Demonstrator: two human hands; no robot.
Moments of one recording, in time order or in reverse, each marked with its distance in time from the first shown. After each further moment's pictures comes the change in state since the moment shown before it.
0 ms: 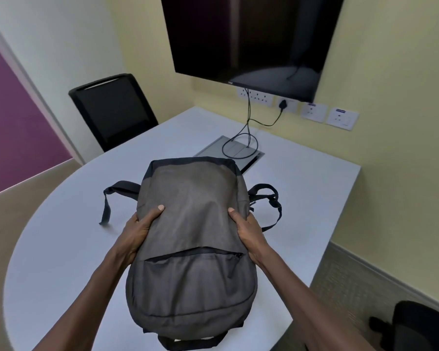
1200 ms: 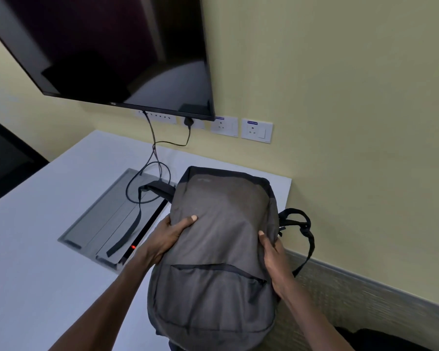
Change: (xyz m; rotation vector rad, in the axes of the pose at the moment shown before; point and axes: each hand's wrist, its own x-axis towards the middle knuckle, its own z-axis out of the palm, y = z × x) left_hand 0.202 0.052 0.435 0.355 -0.453 -0.050; right_hand 0.171 -0.023 -0.346 0.222 0.427 0.085
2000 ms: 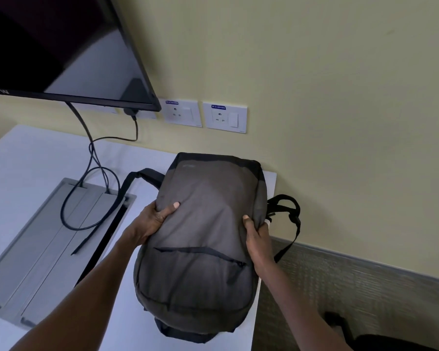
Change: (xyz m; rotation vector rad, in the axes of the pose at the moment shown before) left_hand 0.230 0.004 0.041 0.229 -0.105 -0.048; right_hand 0.171 -0.013 -0.002 -0.054 0.167 0.104
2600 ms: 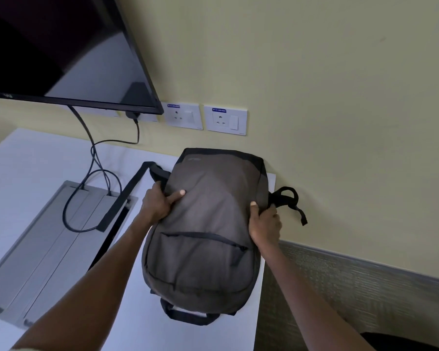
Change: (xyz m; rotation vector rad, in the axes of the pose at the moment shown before) left_hand 0.017 0.040 0.007 0.373 0.283 0.069; right_hand 0.016 -0.035 0.005 -0.476 0.231 -0.087
